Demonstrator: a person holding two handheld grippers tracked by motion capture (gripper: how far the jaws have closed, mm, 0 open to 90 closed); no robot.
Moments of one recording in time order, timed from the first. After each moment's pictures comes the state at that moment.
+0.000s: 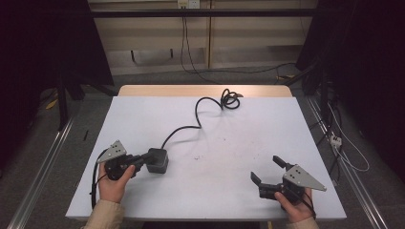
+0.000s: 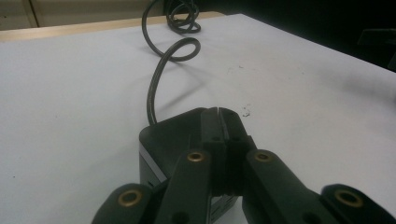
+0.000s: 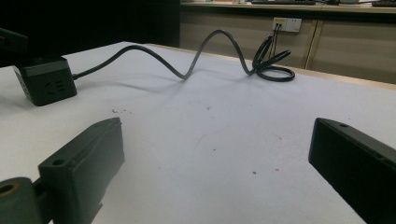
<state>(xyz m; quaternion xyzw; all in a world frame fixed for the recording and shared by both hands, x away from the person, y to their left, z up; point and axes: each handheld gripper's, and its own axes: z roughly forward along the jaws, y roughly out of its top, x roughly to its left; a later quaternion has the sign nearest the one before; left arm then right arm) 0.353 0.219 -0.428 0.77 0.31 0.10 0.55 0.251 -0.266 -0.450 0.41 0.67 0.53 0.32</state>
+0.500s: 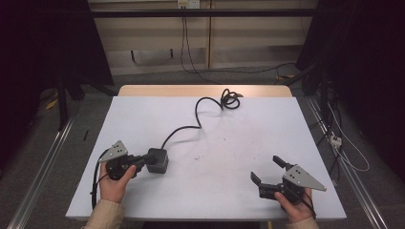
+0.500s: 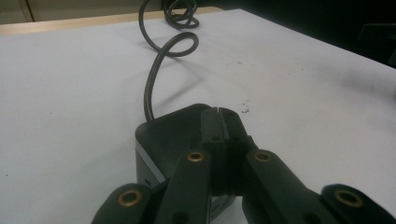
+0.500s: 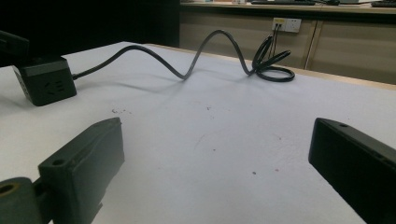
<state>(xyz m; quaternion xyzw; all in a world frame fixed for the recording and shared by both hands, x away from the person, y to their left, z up) 0.355 0.217 -0.431 0.77 0.31 0.10 0.54 0.251 -0.265 -0.449 0.41 0.67 0.53 0.32</state>
